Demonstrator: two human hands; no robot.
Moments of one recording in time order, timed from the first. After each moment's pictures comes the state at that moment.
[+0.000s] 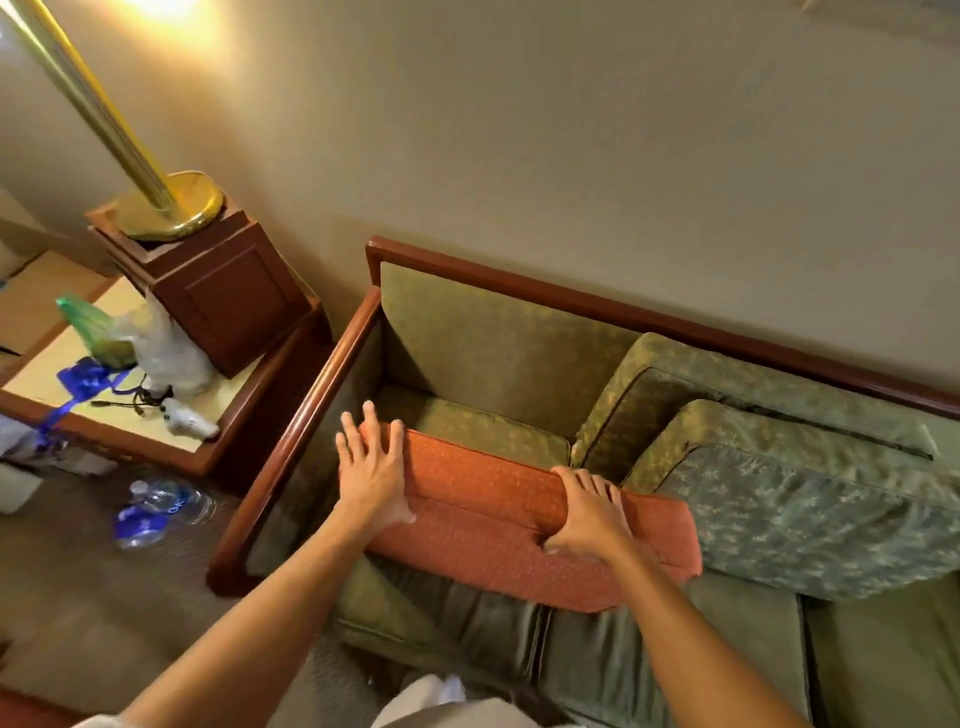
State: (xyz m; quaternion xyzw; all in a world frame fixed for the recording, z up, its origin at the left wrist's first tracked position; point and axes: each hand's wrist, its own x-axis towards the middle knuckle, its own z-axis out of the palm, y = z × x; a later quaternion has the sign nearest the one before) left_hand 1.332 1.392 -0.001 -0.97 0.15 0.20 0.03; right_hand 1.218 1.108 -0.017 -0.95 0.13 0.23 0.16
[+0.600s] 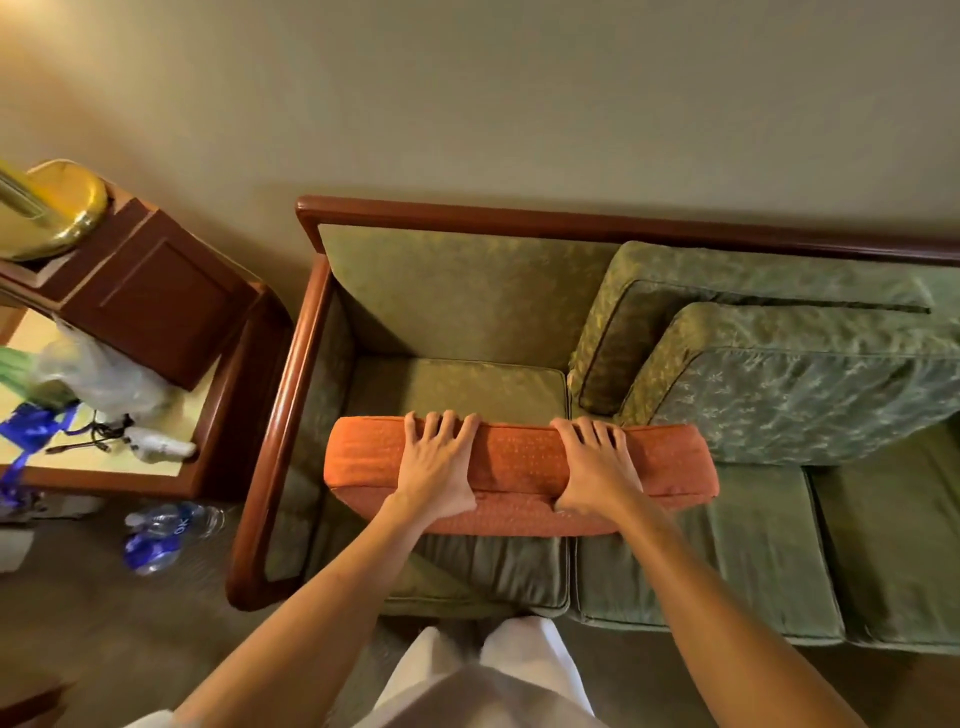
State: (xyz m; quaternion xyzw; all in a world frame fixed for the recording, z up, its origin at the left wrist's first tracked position) left_hand 1.319 1.339 -0.029 -0.91 0.38 0.18 0.00; right_hand 1.208 1.132 -0.023 -0.96 0.15 0.21 0.12
